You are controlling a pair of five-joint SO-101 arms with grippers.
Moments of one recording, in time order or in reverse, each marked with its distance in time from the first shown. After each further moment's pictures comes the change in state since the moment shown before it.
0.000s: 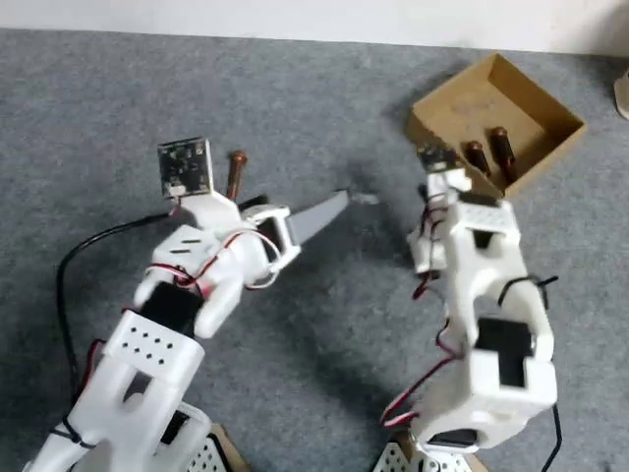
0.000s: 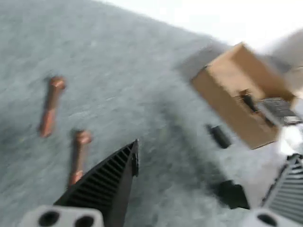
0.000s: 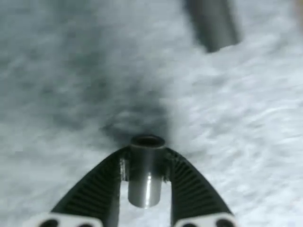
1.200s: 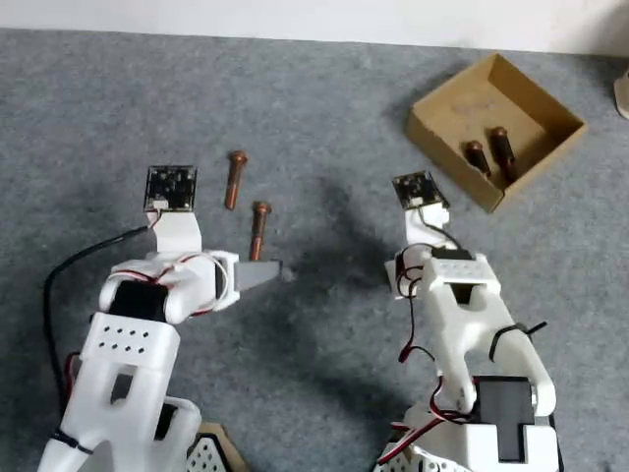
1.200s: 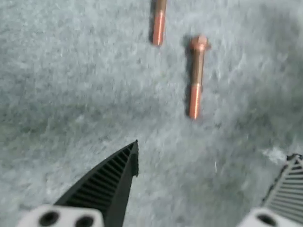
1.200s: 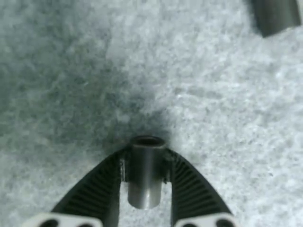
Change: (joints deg) left arm -14.5 0.0 3.3 23.4 -22.5; right arm -4.9 -14.3 25.1 -20.1 -3.5
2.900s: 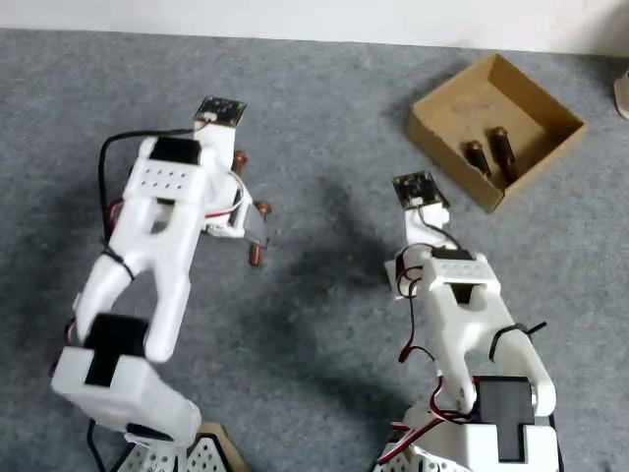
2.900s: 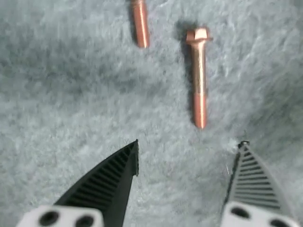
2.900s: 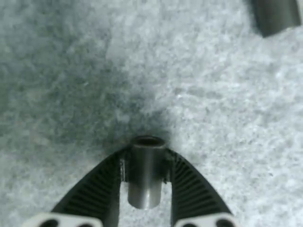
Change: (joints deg) left arm 0.0 57.0 -53.7 21.5 -11.2; right arm 0.0 0.0 0.0 0.0 0.0
